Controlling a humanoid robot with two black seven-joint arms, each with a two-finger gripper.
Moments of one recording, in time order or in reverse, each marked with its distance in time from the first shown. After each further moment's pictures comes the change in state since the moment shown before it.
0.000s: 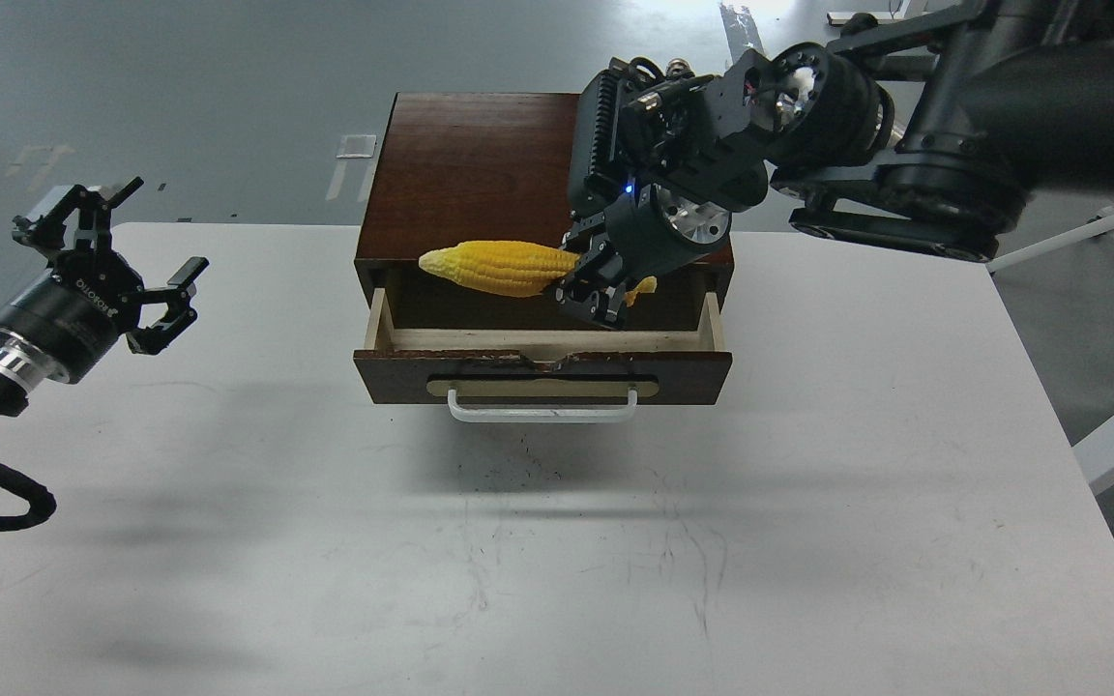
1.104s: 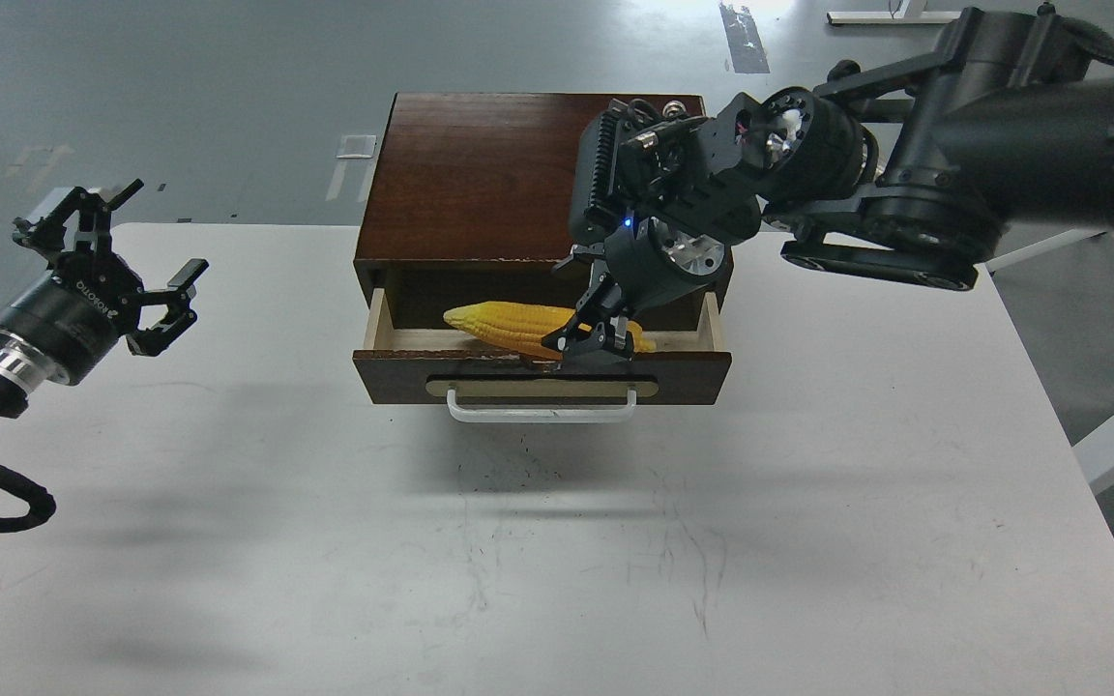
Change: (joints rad) left arm 0.003 0.000 0.000 0.000 0.001 0.000 0.000; right arm -0.003 -0.020 -0.001 0.044 0.110 -0.002 0.000
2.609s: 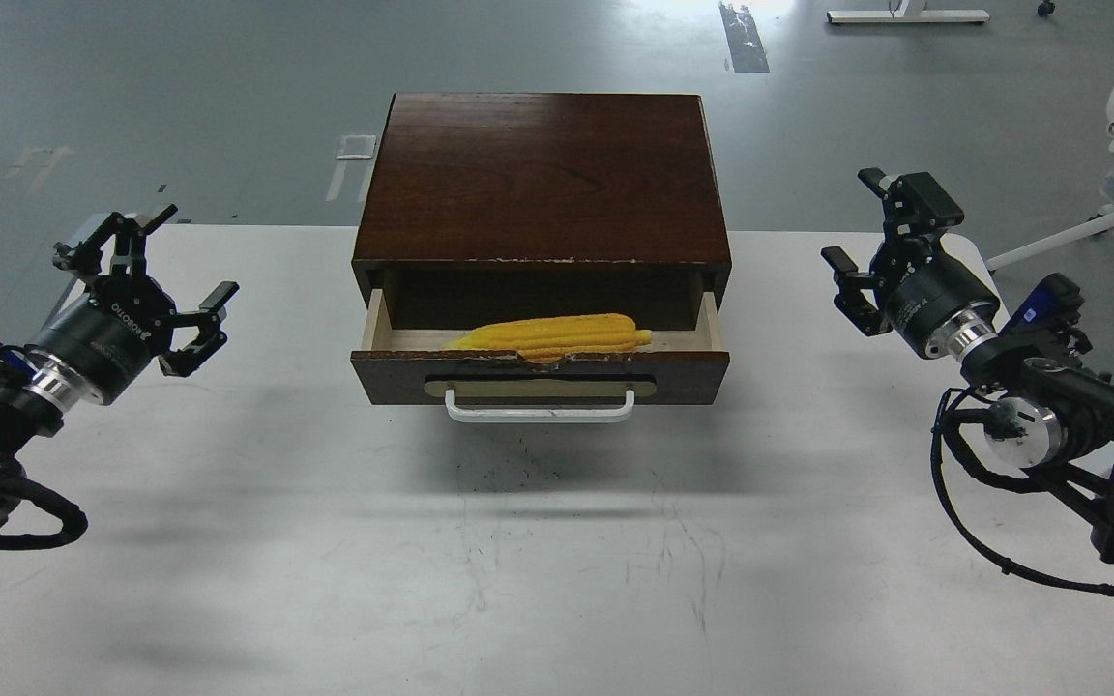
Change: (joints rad) left arm 0.034 -0.057 -0.005 0.009 0.015 0.000 0.000; right arm -1.186 -0.427 1.082 -0.185 1.230 0.069 0.000
